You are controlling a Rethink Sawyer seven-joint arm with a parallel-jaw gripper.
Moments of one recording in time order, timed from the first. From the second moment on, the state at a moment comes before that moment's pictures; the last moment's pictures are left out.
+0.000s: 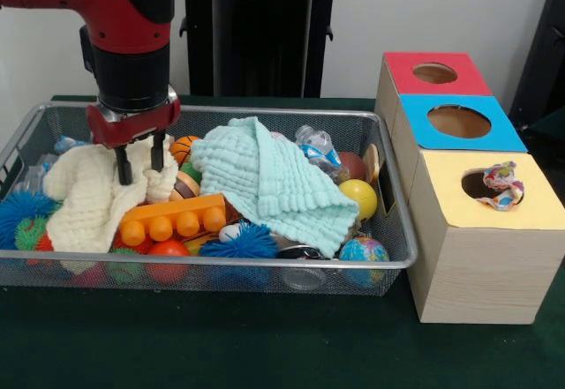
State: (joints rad) arm -0.88 -0.54 0.59 1.63 -0.87 0.76 1.15
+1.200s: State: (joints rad) arm -0.87 -0.70 0.60 1.71 -0.76 0.76 1.15
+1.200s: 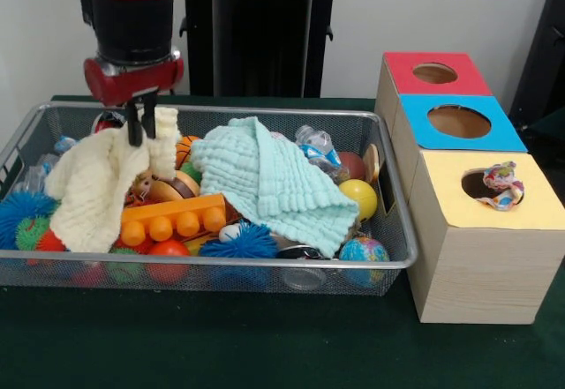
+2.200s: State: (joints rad) arm -0.68 -0.96 0.60 1.84 -0.52 0.76 1.15
